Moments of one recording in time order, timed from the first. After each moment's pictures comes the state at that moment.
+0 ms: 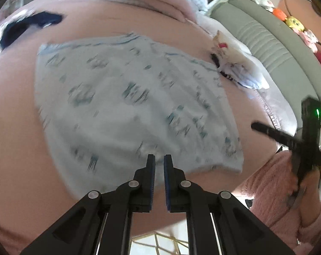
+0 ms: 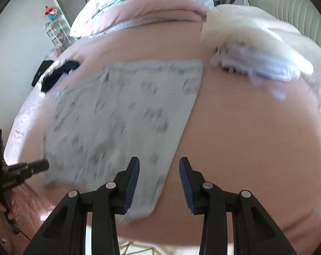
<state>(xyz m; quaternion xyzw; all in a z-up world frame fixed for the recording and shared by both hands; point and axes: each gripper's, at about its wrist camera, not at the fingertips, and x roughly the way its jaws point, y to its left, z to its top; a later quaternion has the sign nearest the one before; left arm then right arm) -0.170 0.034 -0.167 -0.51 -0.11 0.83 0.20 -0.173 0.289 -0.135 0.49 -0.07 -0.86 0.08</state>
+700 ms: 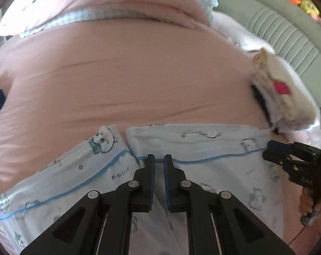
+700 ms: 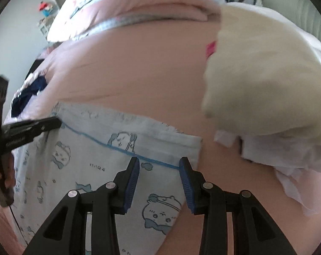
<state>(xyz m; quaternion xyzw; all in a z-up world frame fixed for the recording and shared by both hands) -0.435 0.112 -0.215 -0.51 0.00 0.85 0.16 -0.364 0.313 -0.194 0.51 -0.04 -0.86 0.09</state>
